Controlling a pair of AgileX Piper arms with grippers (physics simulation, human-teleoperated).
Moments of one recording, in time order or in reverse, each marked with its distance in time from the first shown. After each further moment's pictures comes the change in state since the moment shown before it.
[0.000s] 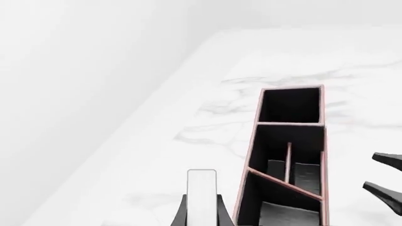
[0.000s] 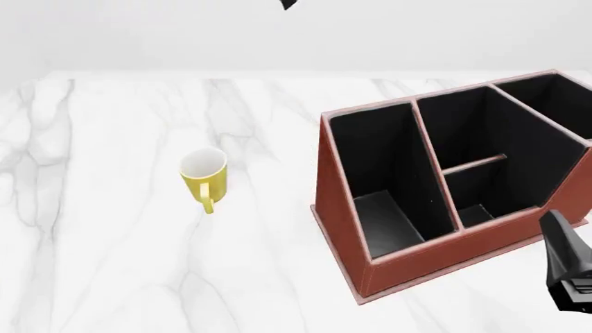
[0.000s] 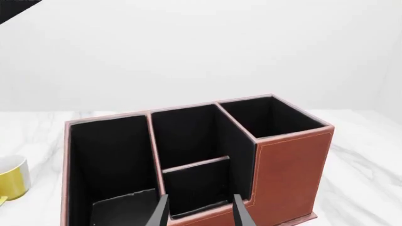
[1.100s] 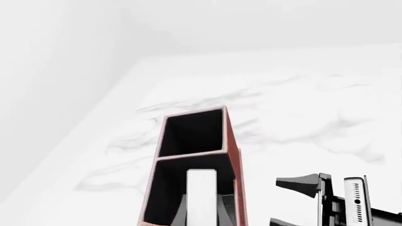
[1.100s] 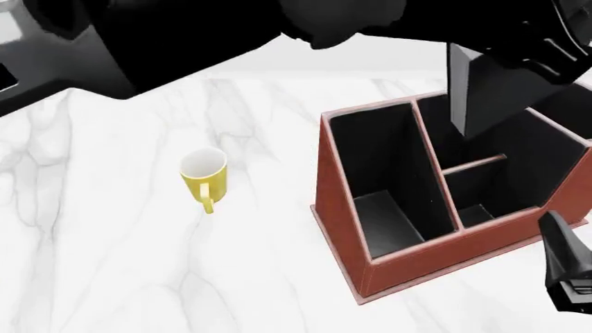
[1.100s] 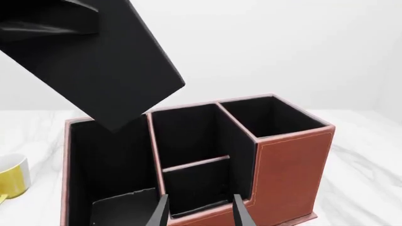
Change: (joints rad) left arm -0.323 0.188 0.279 -0.484 -0.097; right arm 0.003 0.000 0.005 -0.004 -0.005
